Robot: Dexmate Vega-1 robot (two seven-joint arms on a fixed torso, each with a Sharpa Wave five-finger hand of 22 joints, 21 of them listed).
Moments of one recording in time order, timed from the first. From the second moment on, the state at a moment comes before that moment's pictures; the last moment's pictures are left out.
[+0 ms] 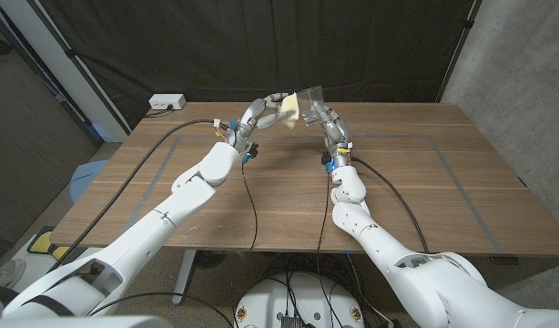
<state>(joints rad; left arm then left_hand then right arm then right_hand) 0.80 0.55 0.49 -1.66 -0.01 -0.21 0.18 1.13 0.14 0.20 -0.07 0.18 1.08 0.01 0.59 0.33 0.34 -0.15 0.29 0.27 0.10 -0.04 0.20 0.31 0.07 -0.03 0.53 0.20 -0.71 0.04 -0.34 -0.89 0.52 0.73 0.11 1.05 -0.07 0.01 -0.09 0.25 0.70 0.03 0.48 0.23 0.71 -0.09 0.44 0.42 0.89 -0.07 0.35 0.58 0.32 -0.04 0.94 0.34</state>
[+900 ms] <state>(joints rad) 1.06 0.66 0.36 -2.07 0.46 0.13 0.28 1.14 0.12 0.21 -0.08 0.18 1.10 0.02 0.60 0.30 0.38 -0.17 0.31 0.26 0.14 -0.04 0.21 0.31 0.08 -0.03 0.54 0.20 -0.80 -0.05 -0.35 -1.05 0.44 0.63 -0.02 1.05 -0.07 0.01 -0.09 0.26 0.70 0.03 0.49 0.23 0.71 -0.09 0.43 0.42 0.90 -0.07 0.35 0.58 0.31 -0.04 0.96 0.33</state>
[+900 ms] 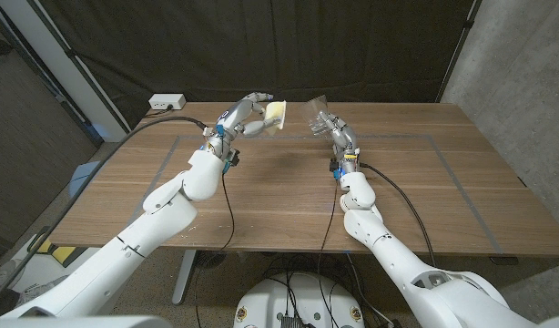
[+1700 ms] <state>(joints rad) 1.07 0.61 0.44 -2.11 1.21 0.57 -0.01 1.08 0.10 0.20 -0.06 0.18 1.00 -0.02 0.52 0.24 0.33 -0.15 0.29 0.24 0.16 -0.04 0.21 0.30 0.06 -0.02 0.55 0.20 -0.85 -0.12 -0.39 -1.15 0.42 0.58 -0.06 1.06 -0.07 0.01 -0.09 0.26 0.71 0.03 0.49 0.23 0.72 -0.09 0.43 0.42 0.90 -0.07 0.34 0.59 0.30 -0.04 0.98 0.33</state>
